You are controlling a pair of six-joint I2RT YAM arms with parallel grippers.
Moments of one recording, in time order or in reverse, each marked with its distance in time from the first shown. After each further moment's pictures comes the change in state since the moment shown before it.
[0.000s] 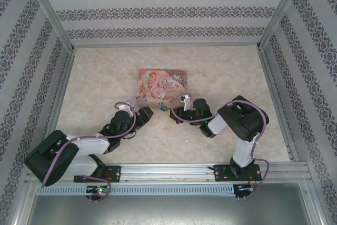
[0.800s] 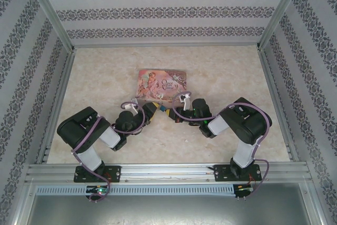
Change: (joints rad) left arm 0.000 0.405 0.033 0.518 0.017 -0.172; right arm 0.020 -0.044 0.000 -0.043 0.016 0.114
